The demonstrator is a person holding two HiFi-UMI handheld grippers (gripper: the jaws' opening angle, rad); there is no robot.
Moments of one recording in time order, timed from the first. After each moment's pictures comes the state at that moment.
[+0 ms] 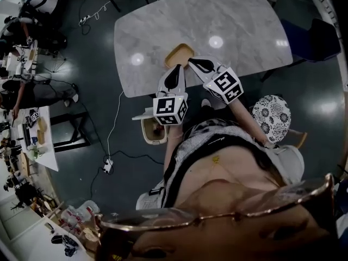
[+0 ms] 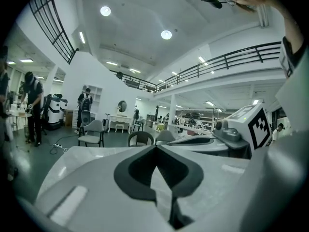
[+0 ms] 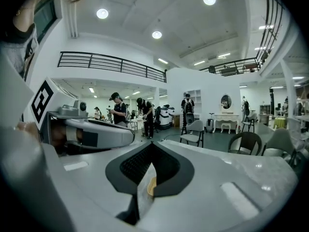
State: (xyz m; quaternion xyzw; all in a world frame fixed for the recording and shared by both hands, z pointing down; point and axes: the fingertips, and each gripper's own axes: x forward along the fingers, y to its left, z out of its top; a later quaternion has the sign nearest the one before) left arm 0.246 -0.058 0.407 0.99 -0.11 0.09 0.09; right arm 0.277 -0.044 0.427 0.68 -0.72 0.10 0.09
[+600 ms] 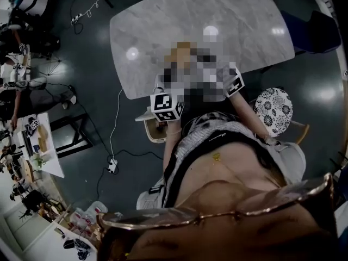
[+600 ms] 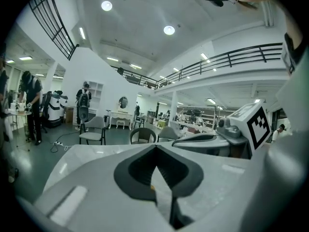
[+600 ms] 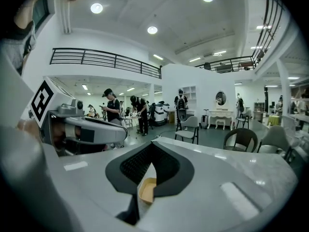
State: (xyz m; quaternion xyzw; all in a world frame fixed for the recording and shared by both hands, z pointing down) left arm 0.244 -0.113 0.428 0.98 -0.11 0.11 0.10; right arm 0.292 -0.085 0.448 0.70 -0.70 0.12 0.10
